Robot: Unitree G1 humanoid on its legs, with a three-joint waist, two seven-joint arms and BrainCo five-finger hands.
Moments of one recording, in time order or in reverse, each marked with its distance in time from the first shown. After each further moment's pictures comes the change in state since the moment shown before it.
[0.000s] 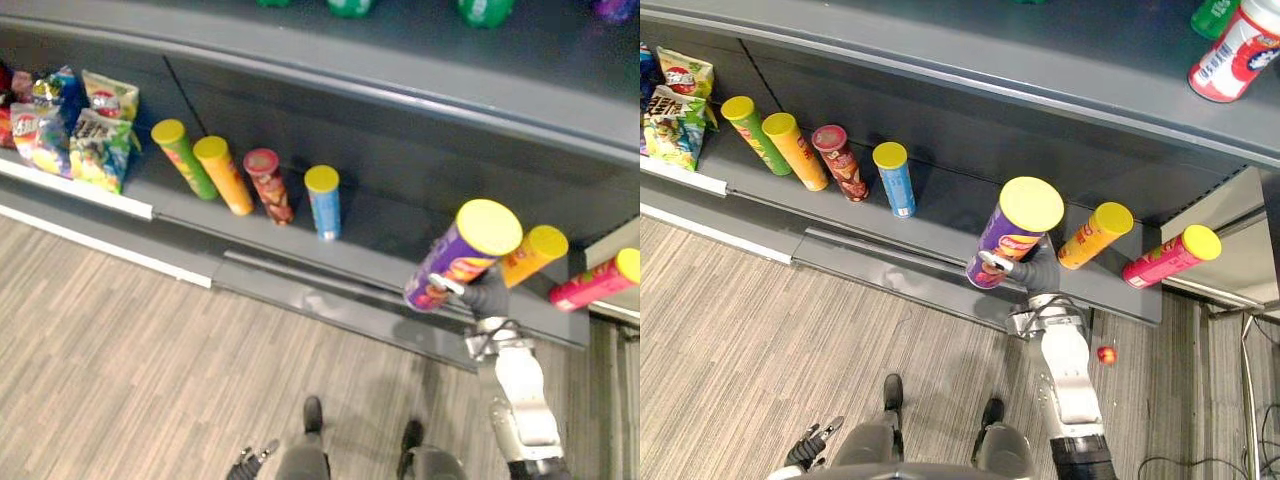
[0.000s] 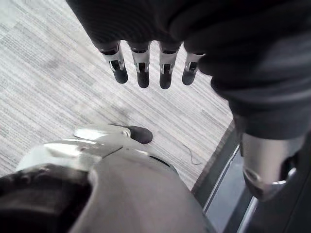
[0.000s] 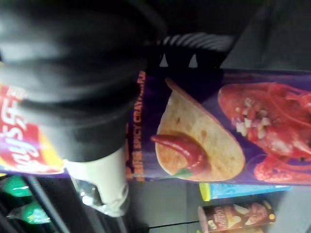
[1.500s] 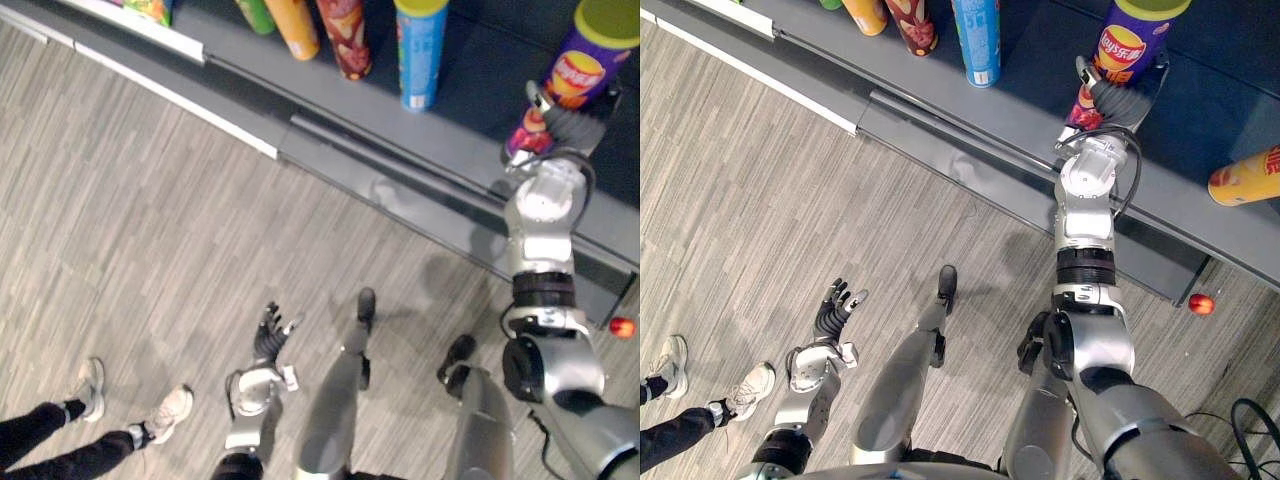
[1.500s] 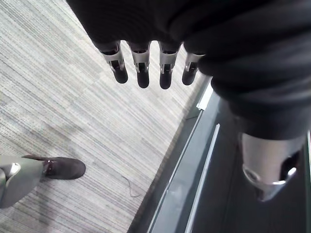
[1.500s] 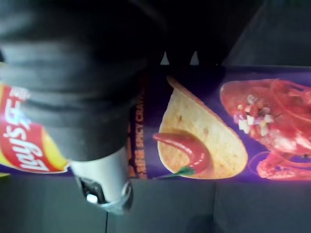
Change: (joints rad) left arm -0.205 0.003 -0.241 -0.478 -0.137 -0.106 0.172; right arm -0.945 -0.120 -0.344 0.590 -0.333 0.055 -0.603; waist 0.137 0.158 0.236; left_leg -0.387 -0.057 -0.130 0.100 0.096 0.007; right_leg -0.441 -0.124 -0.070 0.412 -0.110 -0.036
